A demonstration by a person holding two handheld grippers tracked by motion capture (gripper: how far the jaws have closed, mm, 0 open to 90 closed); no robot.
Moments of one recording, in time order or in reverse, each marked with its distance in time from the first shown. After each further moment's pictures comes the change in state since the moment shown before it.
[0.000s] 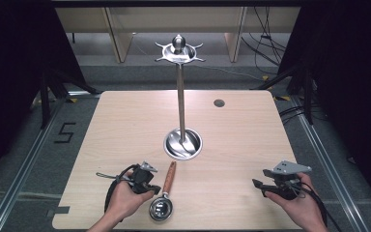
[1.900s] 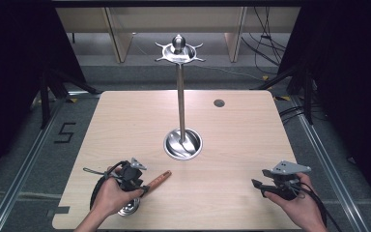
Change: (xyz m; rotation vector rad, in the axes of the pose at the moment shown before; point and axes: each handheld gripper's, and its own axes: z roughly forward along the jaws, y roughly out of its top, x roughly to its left) left arm 0.030 -0.008 -0.022 0.083 0.127 0.038; right arm 0.001 0.002 0.000 0.004 0.010 -0.014
